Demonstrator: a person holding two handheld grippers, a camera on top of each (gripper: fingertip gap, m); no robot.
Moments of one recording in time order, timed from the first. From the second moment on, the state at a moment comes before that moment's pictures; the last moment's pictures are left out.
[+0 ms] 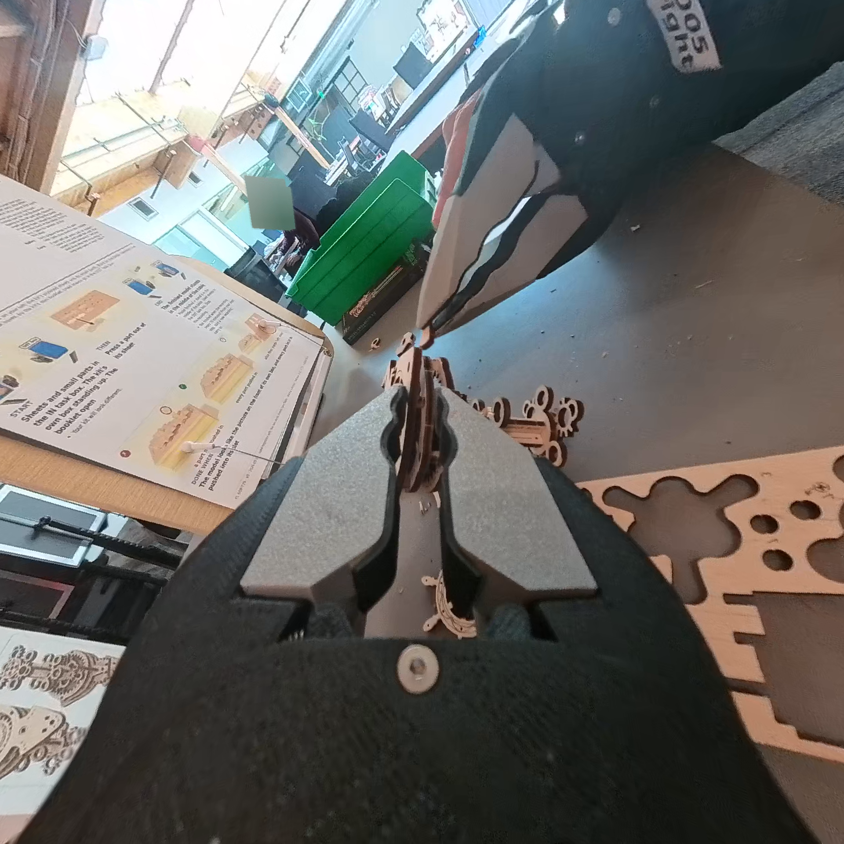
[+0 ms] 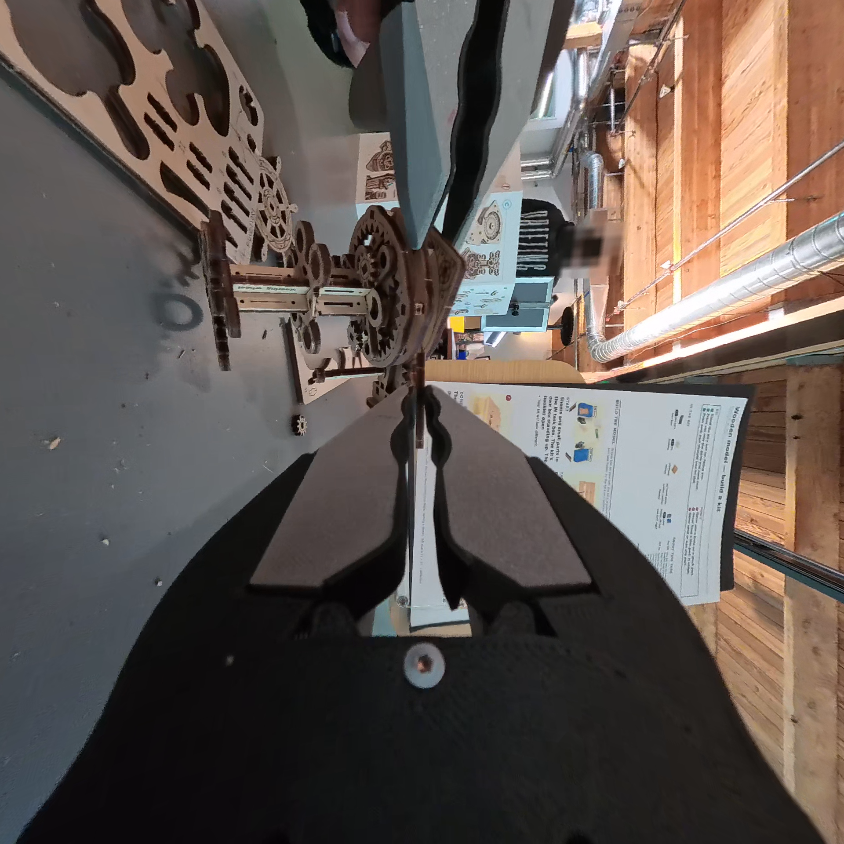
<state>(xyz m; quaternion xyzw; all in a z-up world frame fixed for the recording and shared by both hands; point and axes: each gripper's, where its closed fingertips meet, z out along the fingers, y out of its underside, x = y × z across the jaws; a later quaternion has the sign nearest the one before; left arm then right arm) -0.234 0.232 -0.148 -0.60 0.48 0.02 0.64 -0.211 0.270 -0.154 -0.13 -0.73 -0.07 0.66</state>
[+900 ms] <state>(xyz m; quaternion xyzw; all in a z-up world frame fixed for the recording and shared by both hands) -0.227 0.231 -0.148 -0.59 0.49 0.04 0.65 -0.204 0.278 -0.162 -0.19 -0.73 0.00 0.66</state>
